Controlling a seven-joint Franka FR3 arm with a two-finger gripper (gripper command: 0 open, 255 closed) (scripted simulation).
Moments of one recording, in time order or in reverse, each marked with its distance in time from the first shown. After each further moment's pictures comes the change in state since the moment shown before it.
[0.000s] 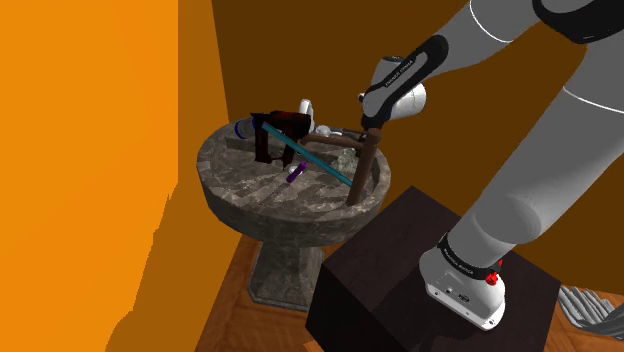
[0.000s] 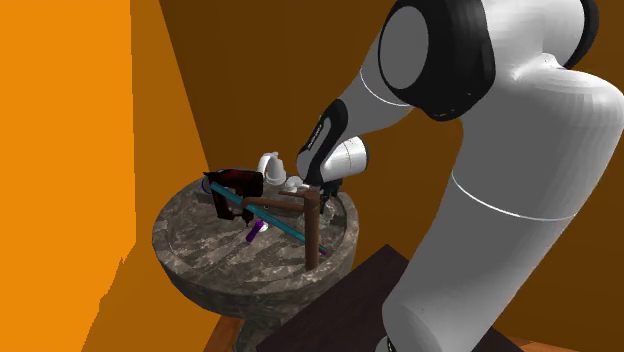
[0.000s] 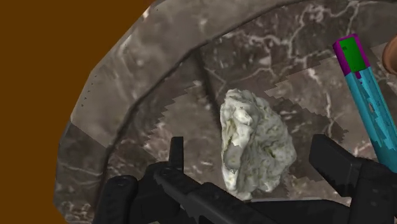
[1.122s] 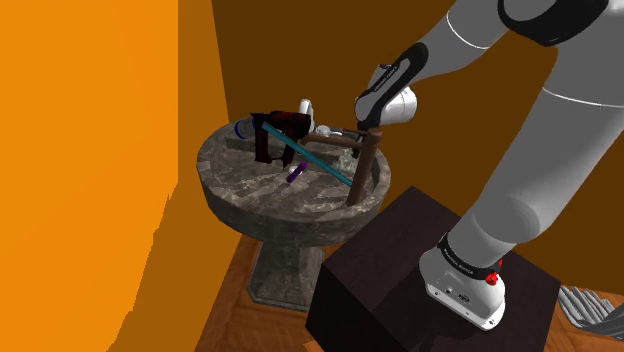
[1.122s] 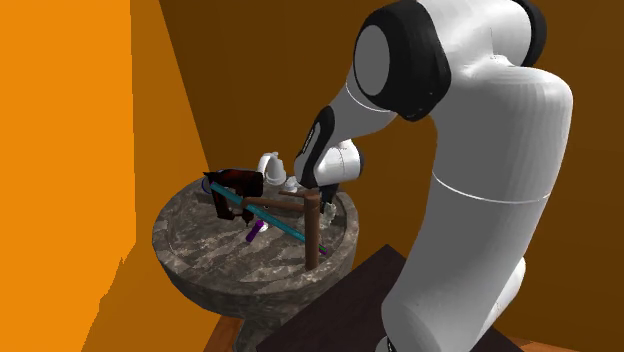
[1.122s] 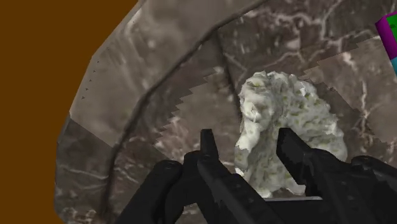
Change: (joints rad) arm -0.016 0.118 0.019 0.052 0.108 0.092 -0.075
